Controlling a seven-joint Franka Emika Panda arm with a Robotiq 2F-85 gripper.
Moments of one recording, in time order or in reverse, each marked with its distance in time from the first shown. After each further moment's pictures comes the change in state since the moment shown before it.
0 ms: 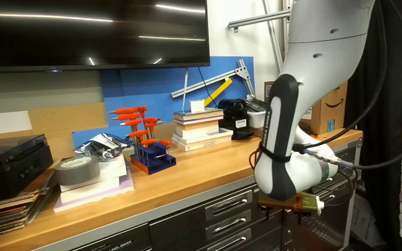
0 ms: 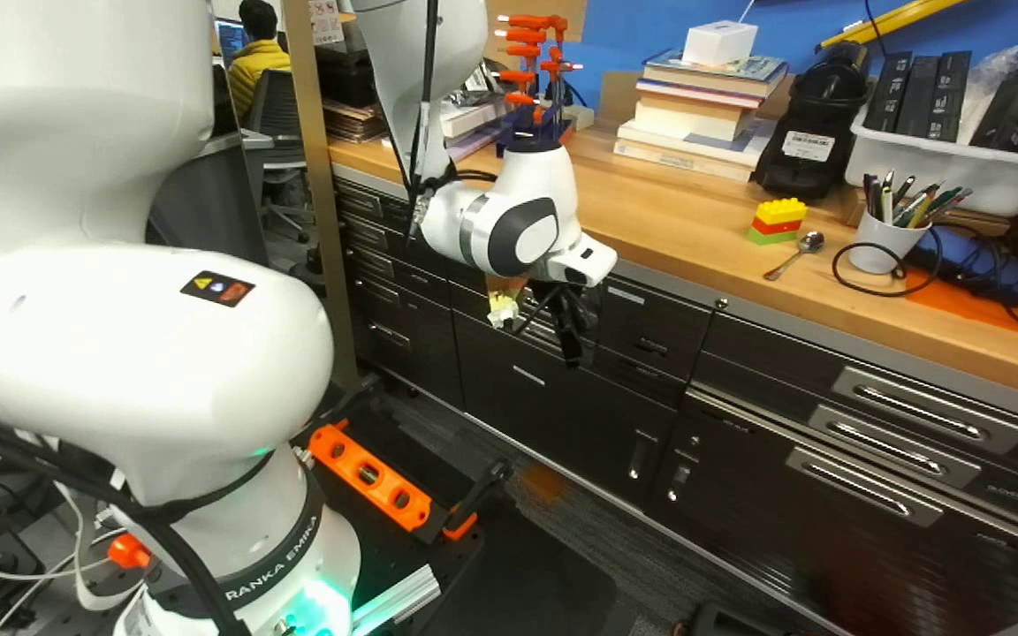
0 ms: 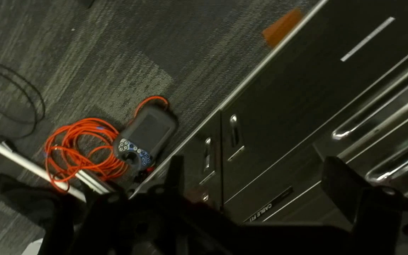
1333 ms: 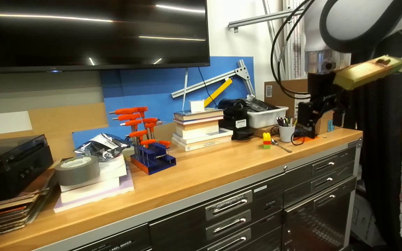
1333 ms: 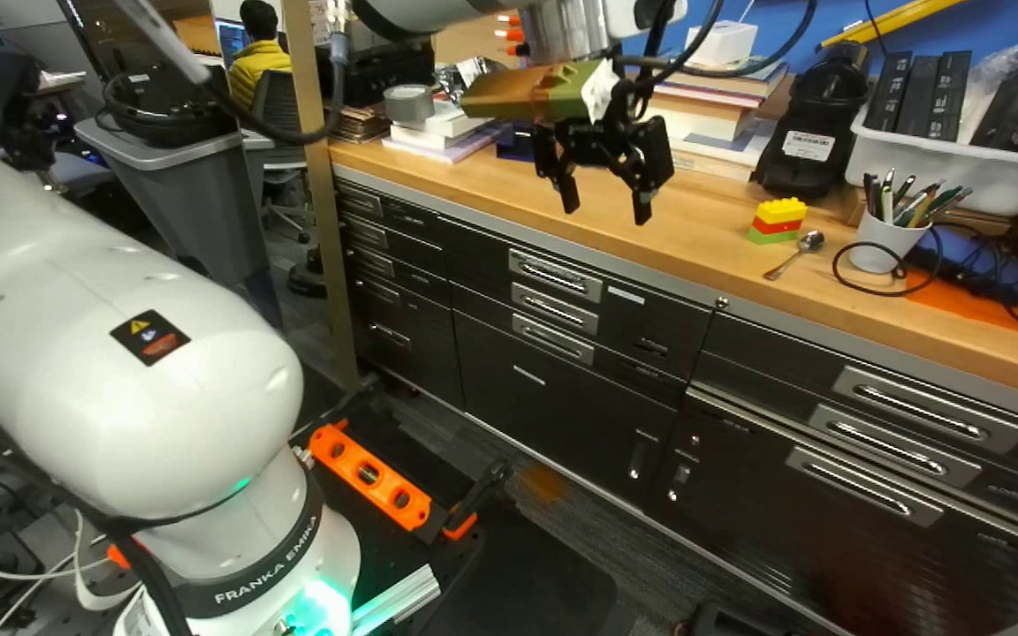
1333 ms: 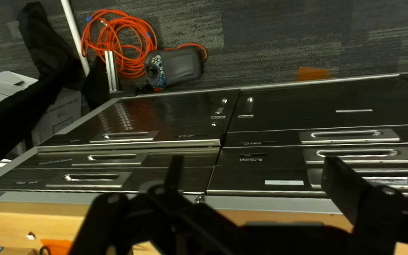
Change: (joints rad) arm -0.377 -0.987 0.195 -0.124 -0.611 -0.782 -0.481
